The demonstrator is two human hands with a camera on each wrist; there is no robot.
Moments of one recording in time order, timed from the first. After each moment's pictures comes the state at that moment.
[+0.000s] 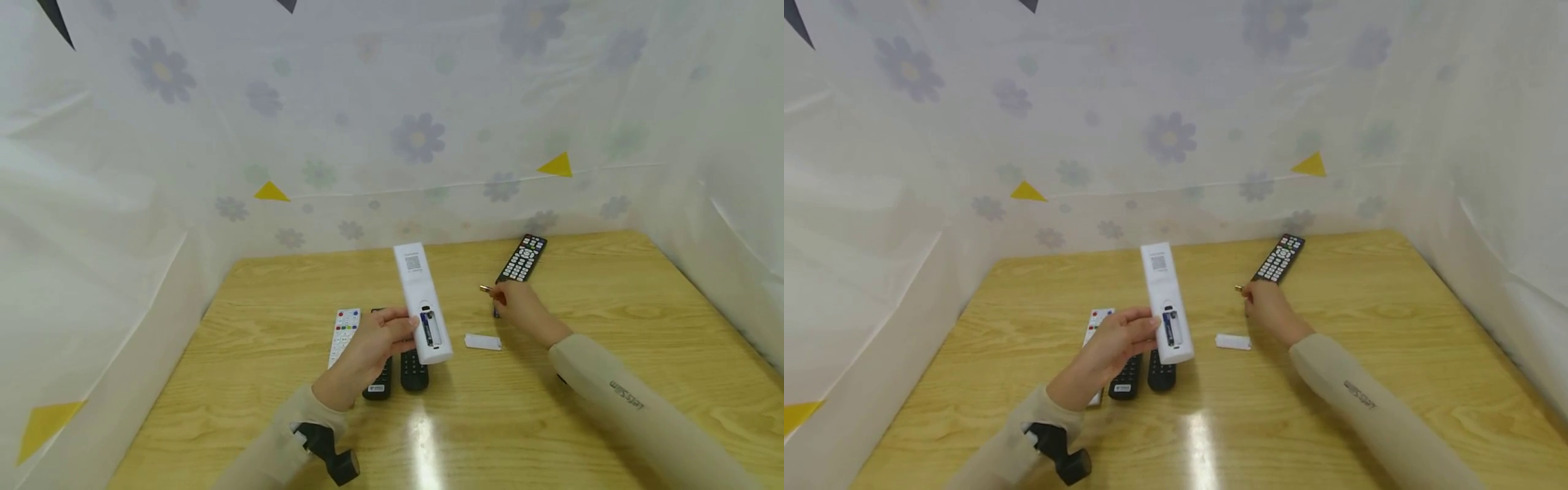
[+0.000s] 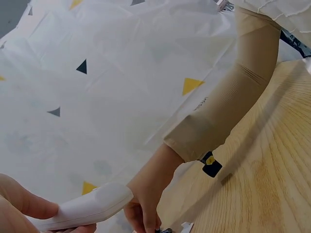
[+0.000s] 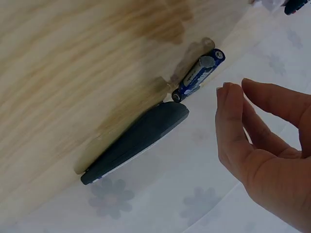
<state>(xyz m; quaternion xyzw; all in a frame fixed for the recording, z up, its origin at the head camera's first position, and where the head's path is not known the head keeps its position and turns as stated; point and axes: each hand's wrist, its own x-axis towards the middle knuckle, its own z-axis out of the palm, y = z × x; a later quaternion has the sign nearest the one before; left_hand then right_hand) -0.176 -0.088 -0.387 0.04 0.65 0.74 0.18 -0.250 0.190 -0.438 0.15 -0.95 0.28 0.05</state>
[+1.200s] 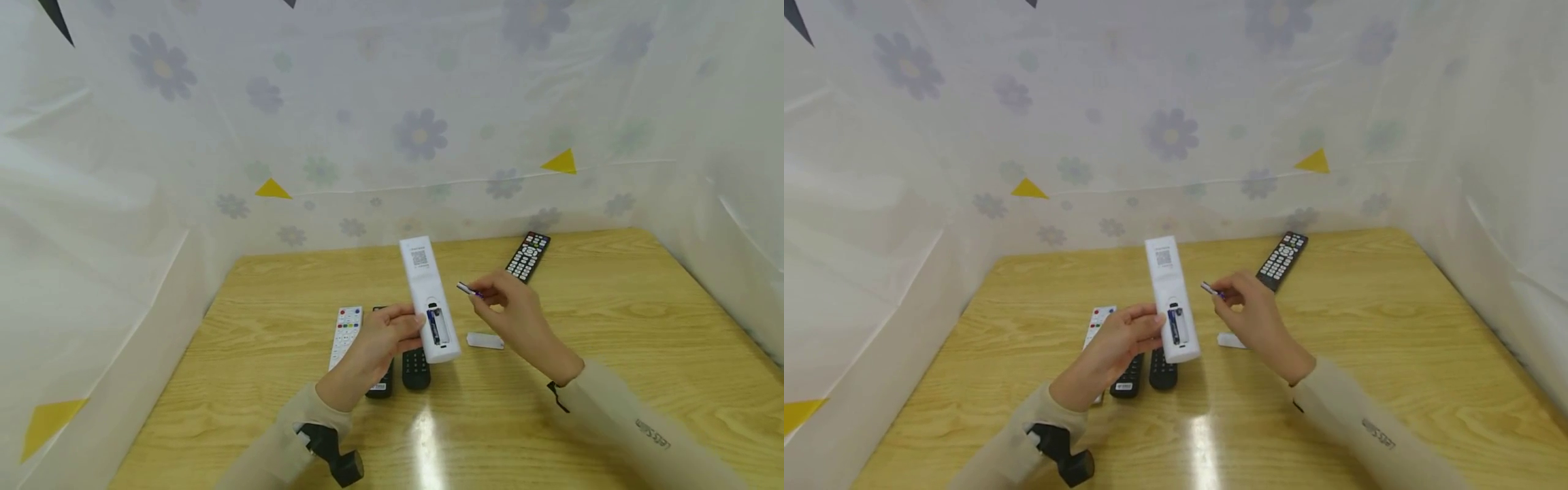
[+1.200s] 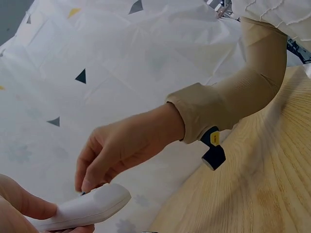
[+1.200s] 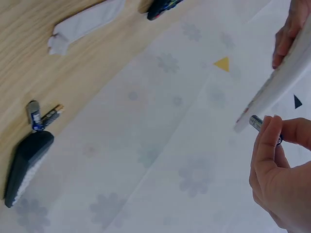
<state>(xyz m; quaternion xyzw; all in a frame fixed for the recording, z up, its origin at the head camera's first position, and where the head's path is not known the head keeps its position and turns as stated) -0.168 -0.082 -0.378 0.03 0.63 0.75 0.19 -0.184 0.146 -0.395 0.25 -0.81 0.48 0.24</state>
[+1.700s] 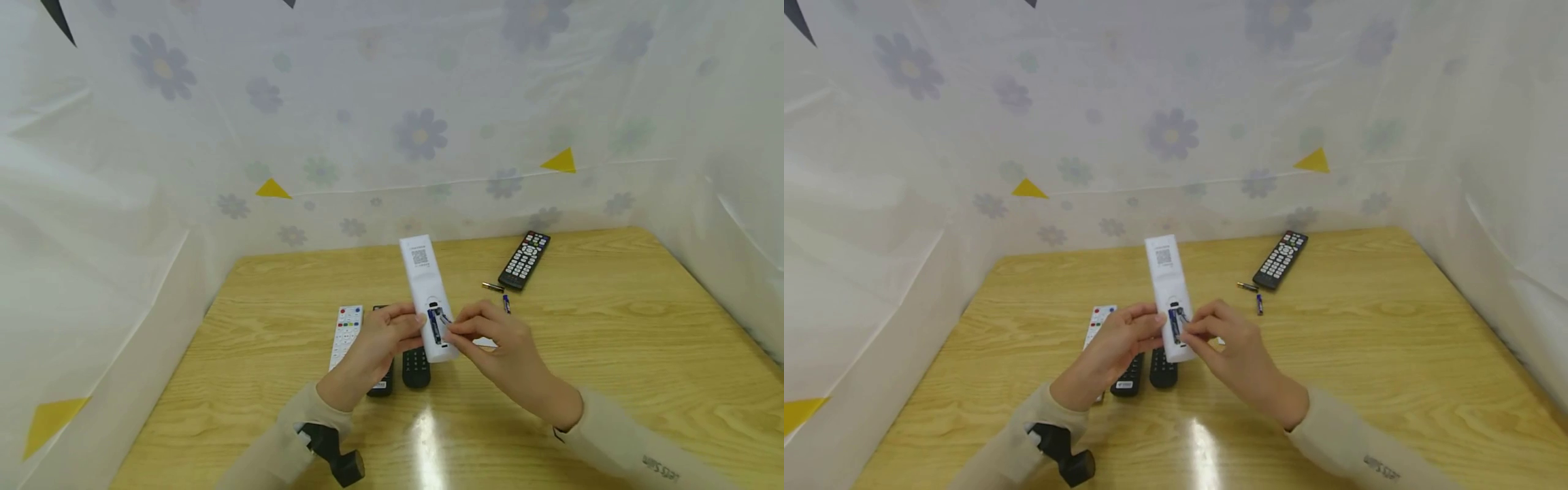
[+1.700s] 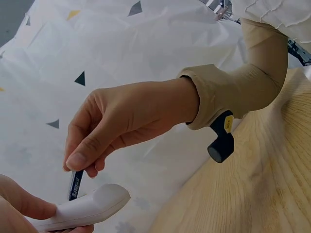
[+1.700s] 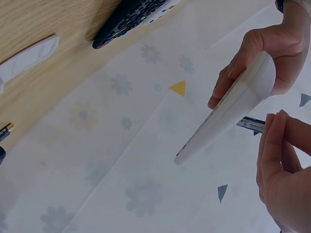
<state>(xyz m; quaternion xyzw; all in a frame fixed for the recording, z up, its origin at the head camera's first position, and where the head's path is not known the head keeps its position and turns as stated) -0.170 -0.080 -0.378 0.04 0.63 0.75 0.18 -0.138 0.117 -0.385 0.37 -0.73 0.48 0.30</state>
